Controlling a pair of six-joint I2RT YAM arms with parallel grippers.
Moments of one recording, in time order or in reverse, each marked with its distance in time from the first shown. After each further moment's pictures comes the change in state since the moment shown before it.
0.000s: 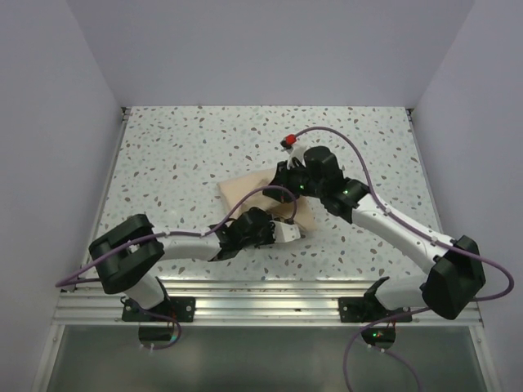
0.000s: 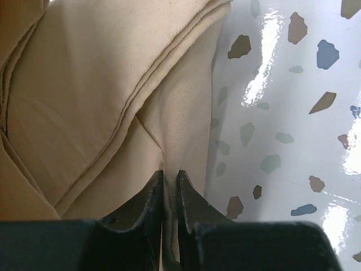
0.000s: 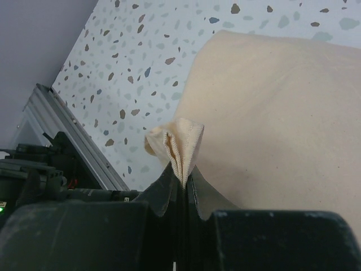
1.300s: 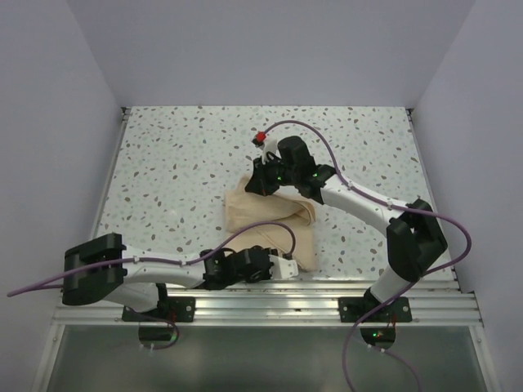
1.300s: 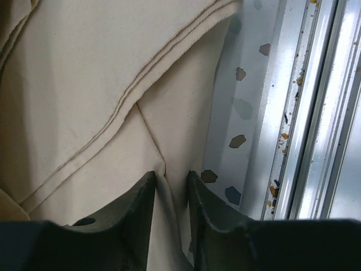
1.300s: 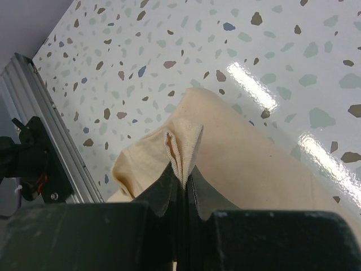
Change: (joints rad) left arm -0.324 -0.220 -0.096 -0.225 -0.141 -0.239; right arm 0.002 0.293 0.168 0.070 -0.102 -0.153
